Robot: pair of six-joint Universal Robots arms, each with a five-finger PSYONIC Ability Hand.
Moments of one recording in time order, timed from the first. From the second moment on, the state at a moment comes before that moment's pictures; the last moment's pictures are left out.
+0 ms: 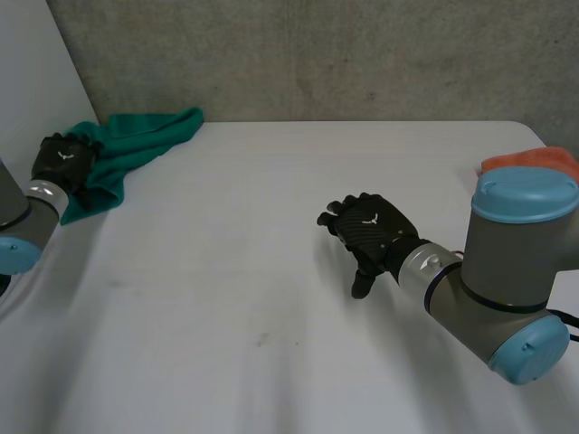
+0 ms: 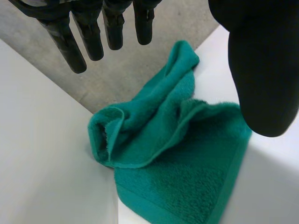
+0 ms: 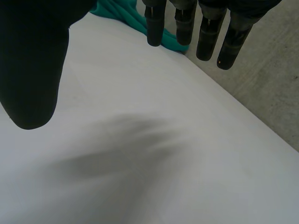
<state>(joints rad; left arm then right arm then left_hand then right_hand) 4.77 -2.51 -0.94 3.38 -1.33 3.70 2.06 -1.09 1.50 -0.08 1.29 2.73 0.19 0.21 0.21 0.20 0.05 0.20 0.22 0.21 0.23 0.06</state>
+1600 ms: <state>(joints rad) 4.49 -2.11 -1.26 3.42 -1.31 3.62 1.96 -1.16 1.41 -0.06 1.36 2.72 1.15 1.19 1.19 1.20 0.97 0.20 0.22 0.21 0.23 0.06</state>
